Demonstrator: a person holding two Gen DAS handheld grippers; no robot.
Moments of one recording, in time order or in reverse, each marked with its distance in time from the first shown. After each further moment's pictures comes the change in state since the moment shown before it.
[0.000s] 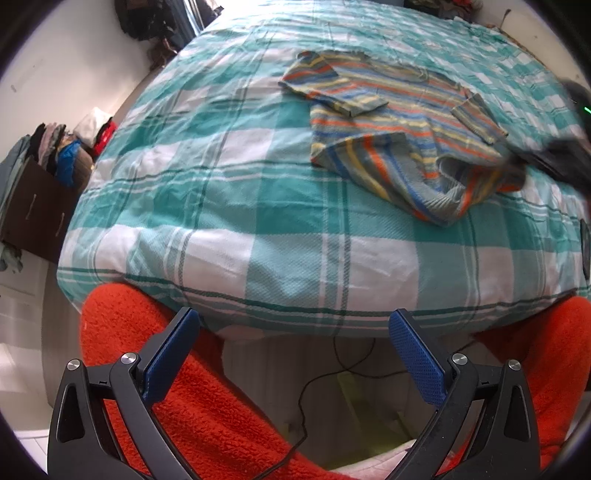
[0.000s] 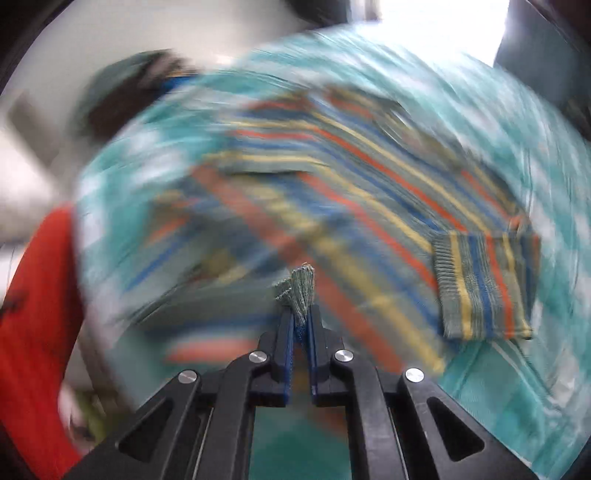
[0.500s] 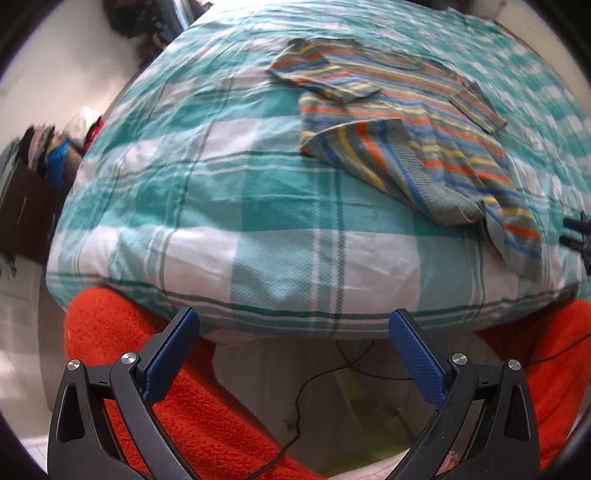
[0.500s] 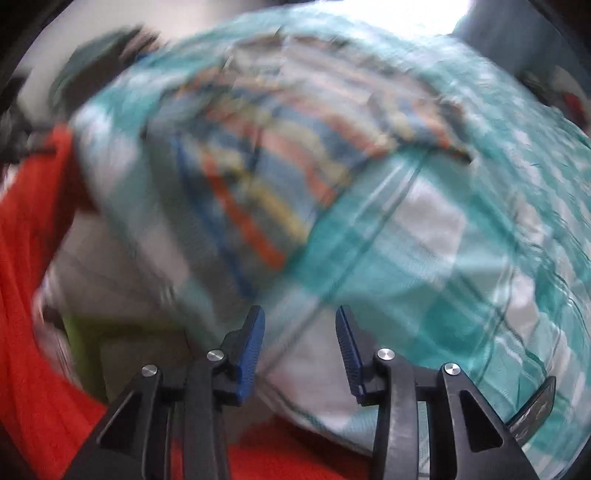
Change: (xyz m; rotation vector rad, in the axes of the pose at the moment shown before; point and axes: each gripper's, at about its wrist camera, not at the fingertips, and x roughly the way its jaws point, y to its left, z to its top) left arm 0.020 -0.001 0.003 -0.006 0.028 -0.036; right arm -0.044 0.007 -0.129 0.260 0.042 -0.210
